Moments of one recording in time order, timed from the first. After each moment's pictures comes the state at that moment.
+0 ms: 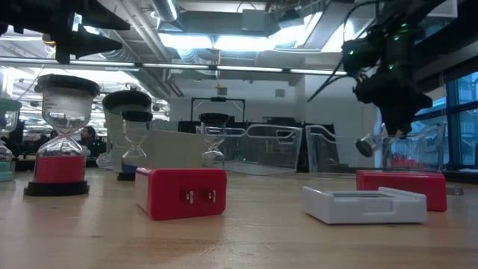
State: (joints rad) left arm -0.61 0.52 0.19 0.47 -1.30 -0.16; right arm -0.62 1.28 0.88 -1.15 -0.06 0.33
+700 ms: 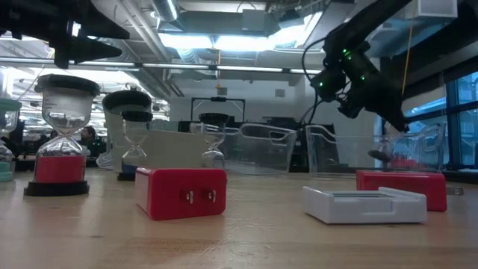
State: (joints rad) left arm -0.61 0.52 0.19 0.35 -1.30 -0.23; right arm -0.68 1.75 1.24 -1.57 0.02 0.09
